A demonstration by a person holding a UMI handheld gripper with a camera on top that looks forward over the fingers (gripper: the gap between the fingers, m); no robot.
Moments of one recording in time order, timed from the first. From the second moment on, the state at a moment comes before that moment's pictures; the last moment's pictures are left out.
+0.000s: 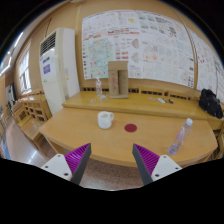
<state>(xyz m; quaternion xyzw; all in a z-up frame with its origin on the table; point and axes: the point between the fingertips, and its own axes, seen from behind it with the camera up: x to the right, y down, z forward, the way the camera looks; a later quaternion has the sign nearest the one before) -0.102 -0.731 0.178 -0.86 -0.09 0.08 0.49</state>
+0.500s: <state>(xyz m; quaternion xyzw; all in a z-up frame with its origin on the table) 0.198 -0.634 0.030 -0.87 -0.01 -0.03 0.49</state>
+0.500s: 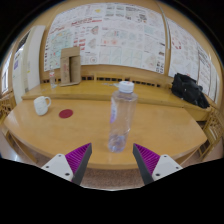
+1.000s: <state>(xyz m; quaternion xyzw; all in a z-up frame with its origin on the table) 0.222 -0.520 0.030 -0.82 -0.01 -0.03 0.58</state>
